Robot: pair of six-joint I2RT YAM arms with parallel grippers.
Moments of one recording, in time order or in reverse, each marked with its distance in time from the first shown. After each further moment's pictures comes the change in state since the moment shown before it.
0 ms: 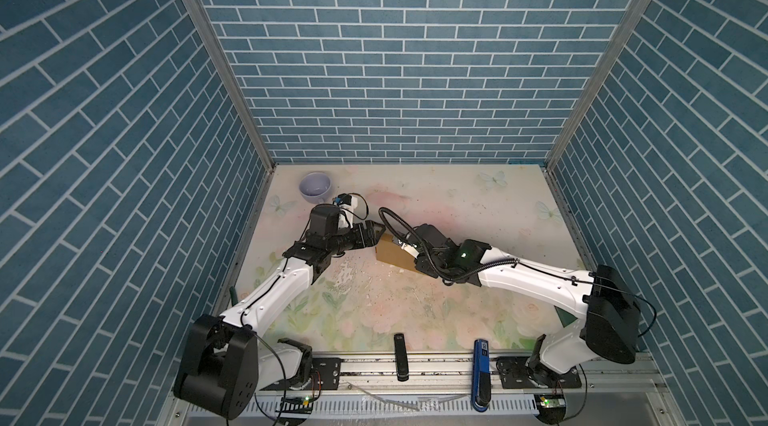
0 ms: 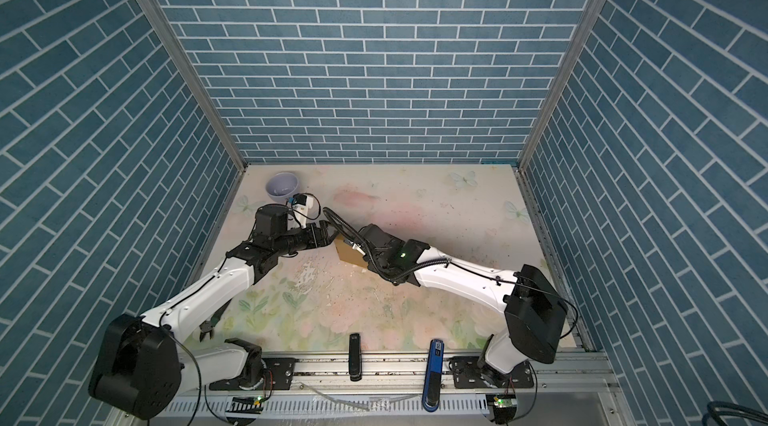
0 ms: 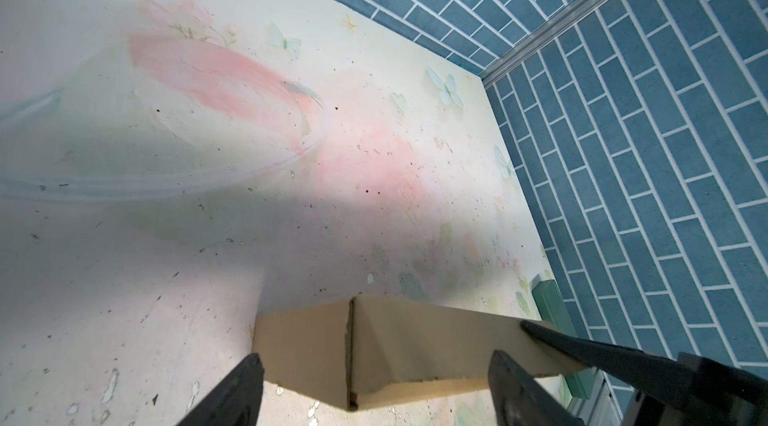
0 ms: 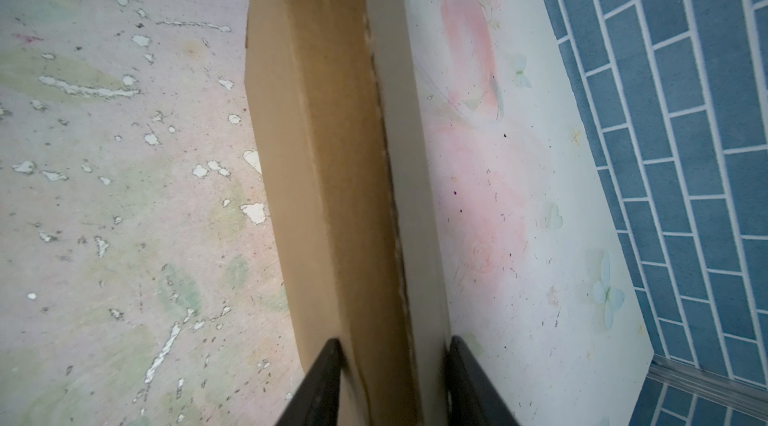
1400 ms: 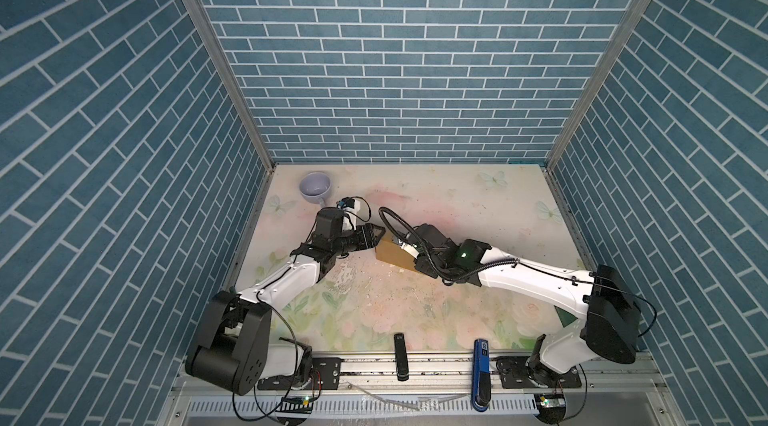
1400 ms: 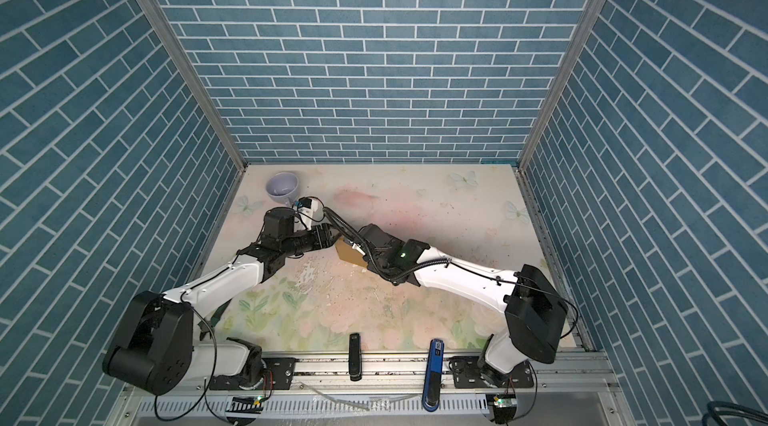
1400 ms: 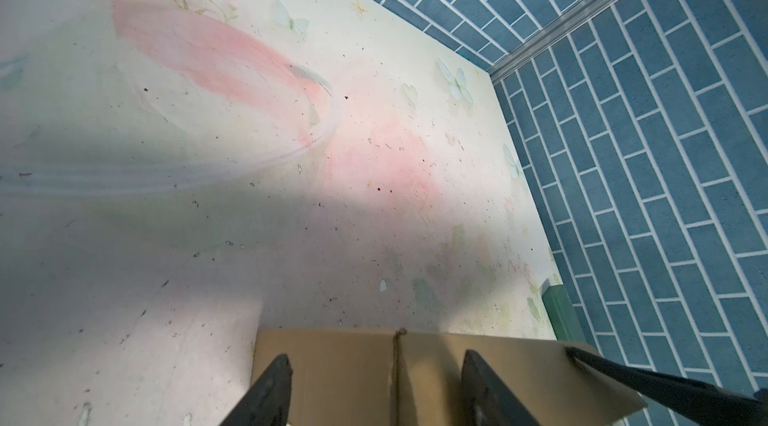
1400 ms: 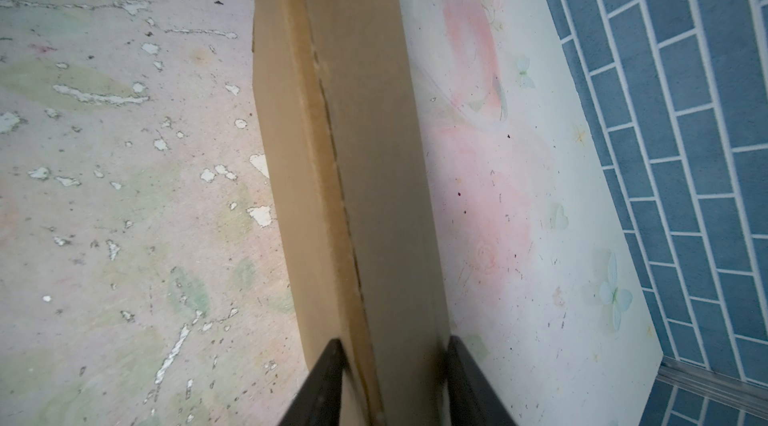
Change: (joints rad) left arm 0.001 0.102 -0.059 0.159 0.003 -0.018; right arm 0.000 -0.001 0.000 -0.002 -0.008 0.013
